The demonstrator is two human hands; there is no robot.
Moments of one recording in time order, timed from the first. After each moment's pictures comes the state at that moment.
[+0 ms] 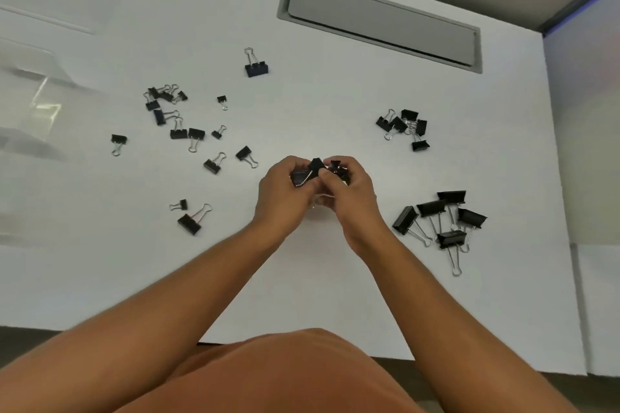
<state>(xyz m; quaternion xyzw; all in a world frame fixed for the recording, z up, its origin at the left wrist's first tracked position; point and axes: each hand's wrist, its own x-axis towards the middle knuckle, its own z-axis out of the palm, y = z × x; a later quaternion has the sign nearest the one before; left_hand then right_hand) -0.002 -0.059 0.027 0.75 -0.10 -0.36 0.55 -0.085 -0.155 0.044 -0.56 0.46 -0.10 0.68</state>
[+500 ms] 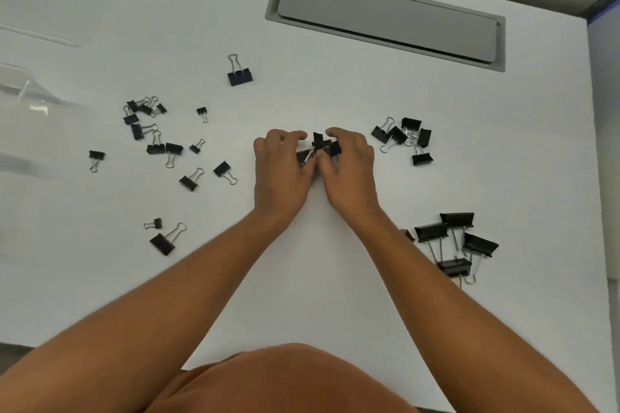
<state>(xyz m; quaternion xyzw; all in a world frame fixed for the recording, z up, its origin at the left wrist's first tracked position) 0.025 -0.142 -0.023 0.89 -0.24 -0.13 0.36 -0.055 -0.245 -0.016 -0.83 0.36 -0.11 0.41</state>
